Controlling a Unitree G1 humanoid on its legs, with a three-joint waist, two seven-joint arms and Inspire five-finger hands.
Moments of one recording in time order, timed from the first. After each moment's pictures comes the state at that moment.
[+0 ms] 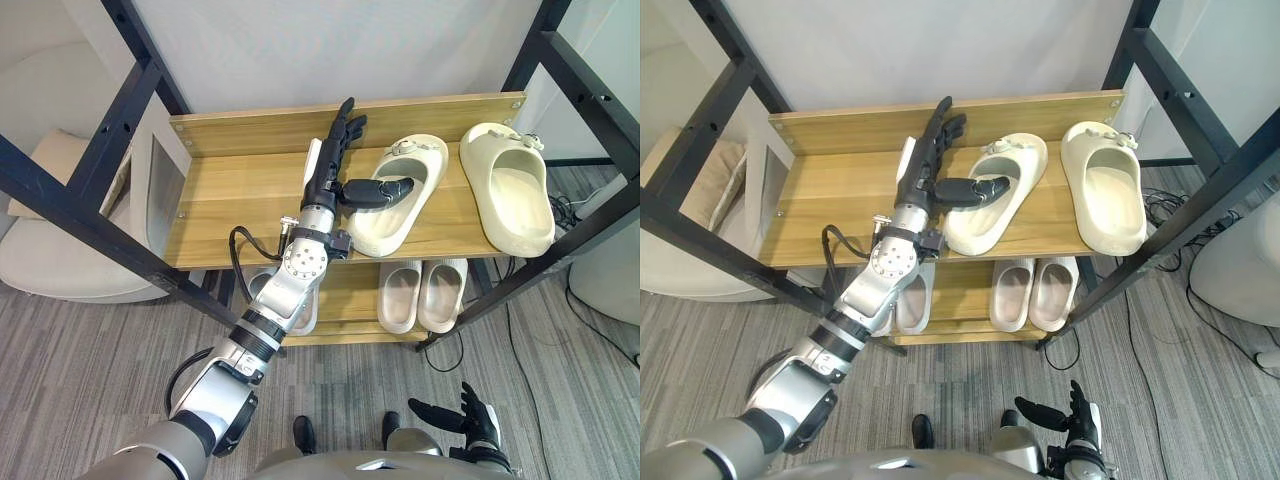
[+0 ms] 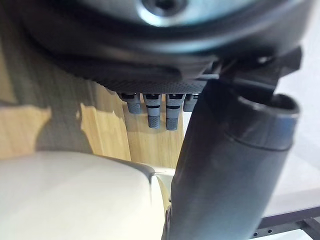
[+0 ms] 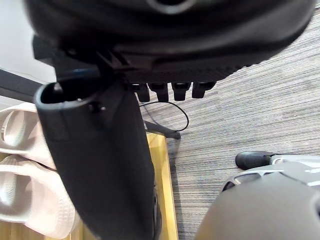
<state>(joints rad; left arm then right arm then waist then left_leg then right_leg) -0.60 0.11 -0.41 0.30 -0.19 -0.10 0.34 0.27 -0.10 -0.09 0.76 0.04 -0.13 -0.17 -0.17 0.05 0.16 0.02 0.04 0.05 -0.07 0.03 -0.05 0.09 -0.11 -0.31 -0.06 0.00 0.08</state>
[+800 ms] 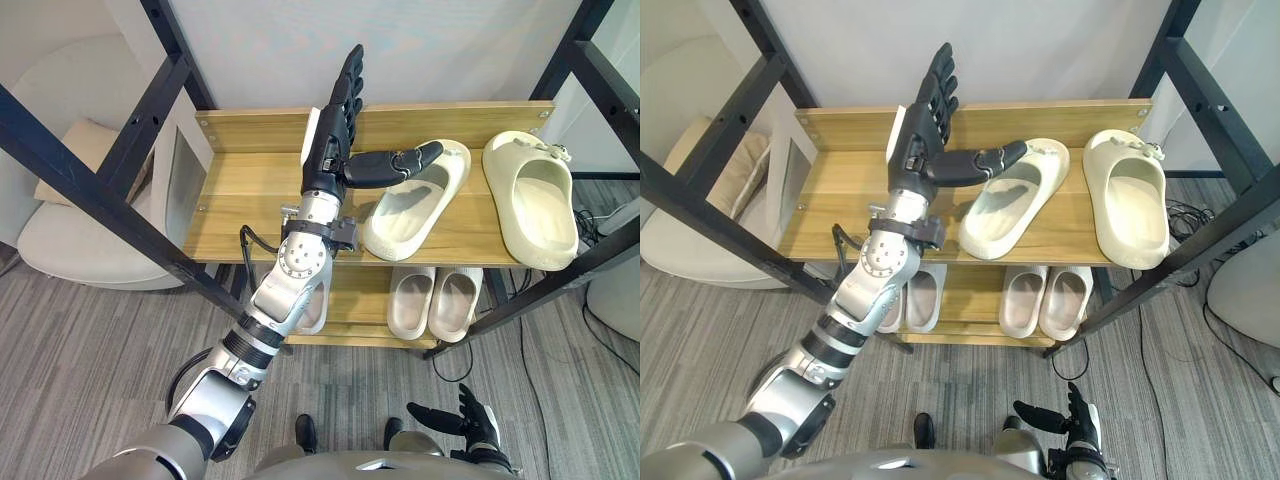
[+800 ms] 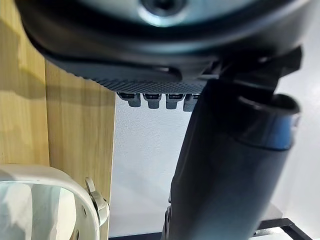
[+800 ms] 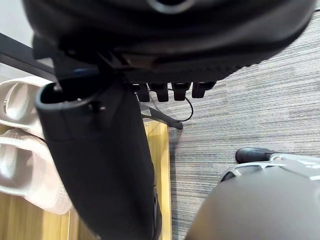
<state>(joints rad) -0.55 0.11 -0.42 0.00 -0.31 -0.13 0.32 0.27 -0.12 -0.06 0.76 0.04 -0.12 -0.15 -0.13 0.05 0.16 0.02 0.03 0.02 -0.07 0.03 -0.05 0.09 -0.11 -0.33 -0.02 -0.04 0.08</state>
